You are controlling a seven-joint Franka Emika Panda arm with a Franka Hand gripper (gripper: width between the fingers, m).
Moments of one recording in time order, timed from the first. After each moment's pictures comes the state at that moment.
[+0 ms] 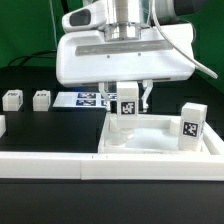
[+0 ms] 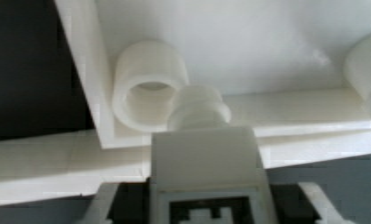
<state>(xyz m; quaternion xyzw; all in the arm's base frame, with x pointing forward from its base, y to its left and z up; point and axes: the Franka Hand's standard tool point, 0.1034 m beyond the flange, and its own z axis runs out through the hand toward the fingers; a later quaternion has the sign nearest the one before) 0.604 0.006 0.079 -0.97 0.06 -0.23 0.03</state>
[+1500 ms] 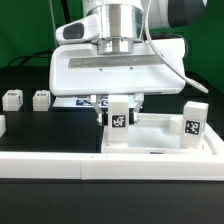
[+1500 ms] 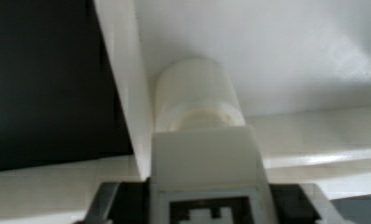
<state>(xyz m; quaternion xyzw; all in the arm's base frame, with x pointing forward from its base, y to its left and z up) 0.602 -0.002 0.054 -0.97 0.07 -0.22 0.02</state>
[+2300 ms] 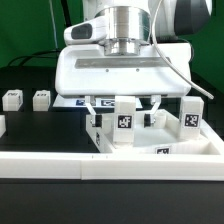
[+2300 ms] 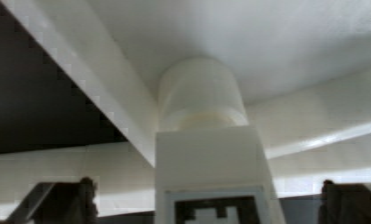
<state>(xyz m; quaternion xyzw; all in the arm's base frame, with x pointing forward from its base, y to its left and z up) 0.606 0.003 0.054 -0.97 0.06 -0.25 0.01</state>
